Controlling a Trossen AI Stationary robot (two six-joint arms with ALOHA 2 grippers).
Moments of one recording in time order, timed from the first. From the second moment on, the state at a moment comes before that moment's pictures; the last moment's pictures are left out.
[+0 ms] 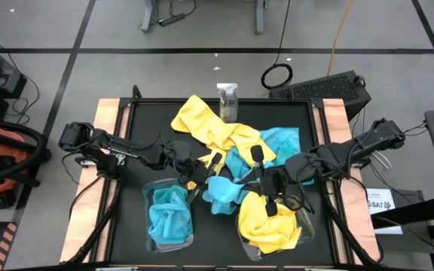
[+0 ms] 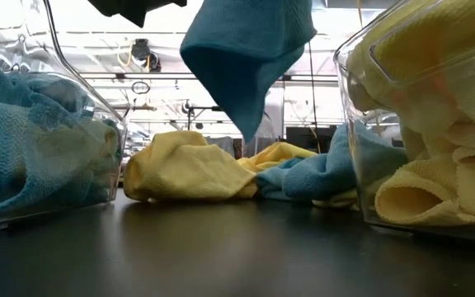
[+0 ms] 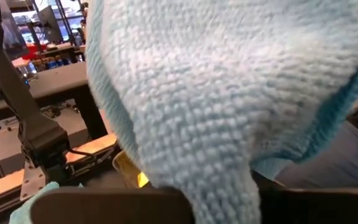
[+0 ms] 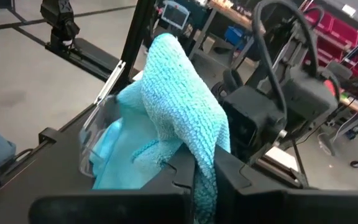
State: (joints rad) left arm -0.11 1.57 0.96 0.55 0.50 0.22; right arm 0.41 1.34 1.33 -0.25 0.24 -0.35
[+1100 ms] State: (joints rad) left arm -0.22 1.16 0.96 0.03 0.31 0.21; right arm 0.48 1.34 1.33 -0.75 0.53 0.02
